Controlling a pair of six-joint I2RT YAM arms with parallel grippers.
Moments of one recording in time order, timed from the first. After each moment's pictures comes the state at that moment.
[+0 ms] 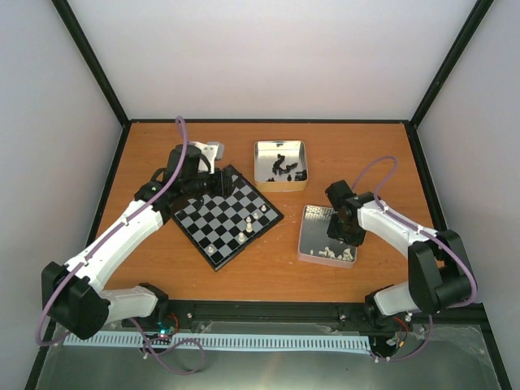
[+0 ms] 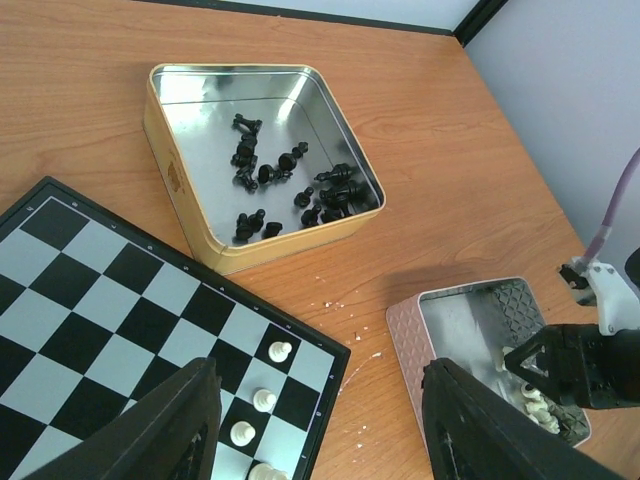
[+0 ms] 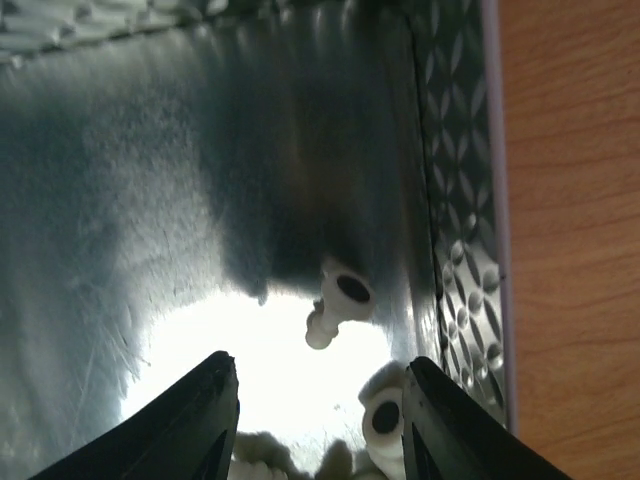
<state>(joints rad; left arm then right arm) -0.48 1.22 1.05 -0.42 0.24 -0.38 0.39 1.42 0.81 -0.87 0.13 0.72</state>
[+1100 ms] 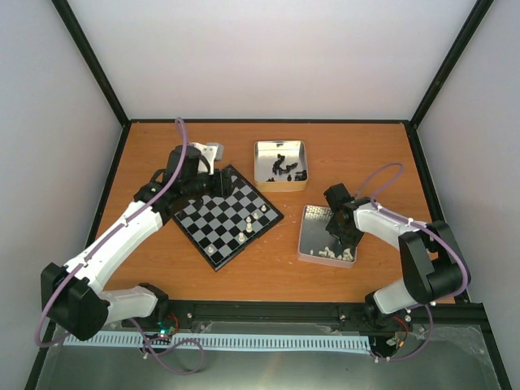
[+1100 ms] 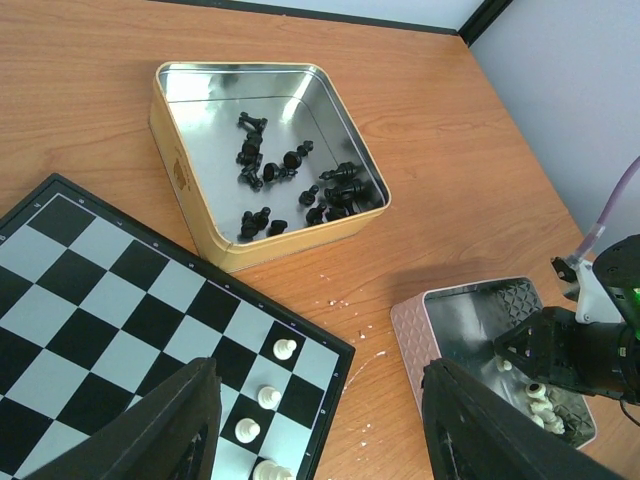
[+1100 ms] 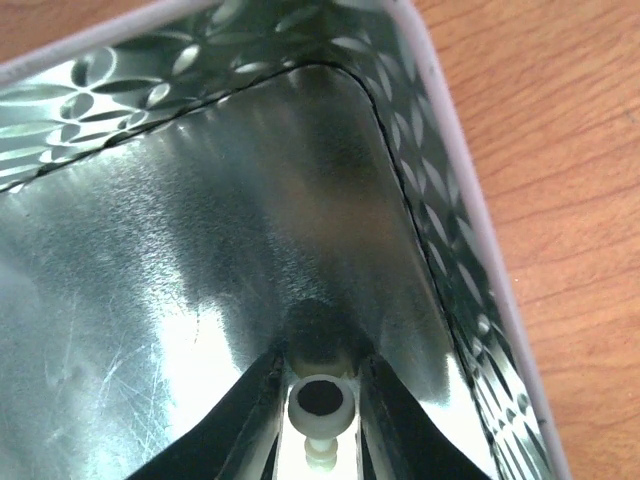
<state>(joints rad) -0.48 1.21 1.04 -0.42 0.24 -0.38 0.38 1.48 0.75 -0.68 0.20 0.94</state>
